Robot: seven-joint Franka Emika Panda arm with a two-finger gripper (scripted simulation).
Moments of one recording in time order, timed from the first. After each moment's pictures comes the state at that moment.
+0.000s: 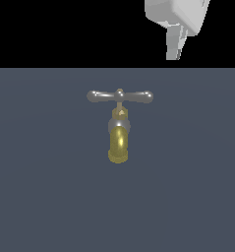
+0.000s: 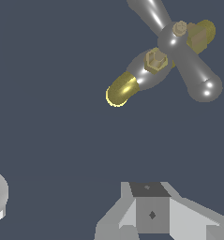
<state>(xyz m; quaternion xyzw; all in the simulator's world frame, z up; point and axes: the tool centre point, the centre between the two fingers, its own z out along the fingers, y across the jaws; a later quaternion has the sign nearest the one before) -0.136 -0.104 0.313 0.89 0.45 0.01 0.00</state>
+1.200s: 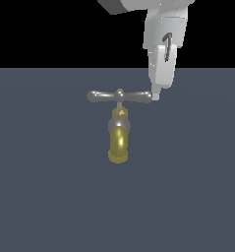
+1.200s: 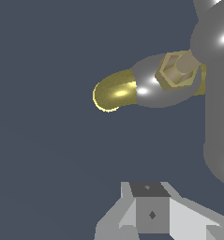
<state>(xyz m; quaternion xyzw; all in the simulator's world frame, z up) -0.052 -0.105 0.219 0.77 0.64 0.00 0.00</state>
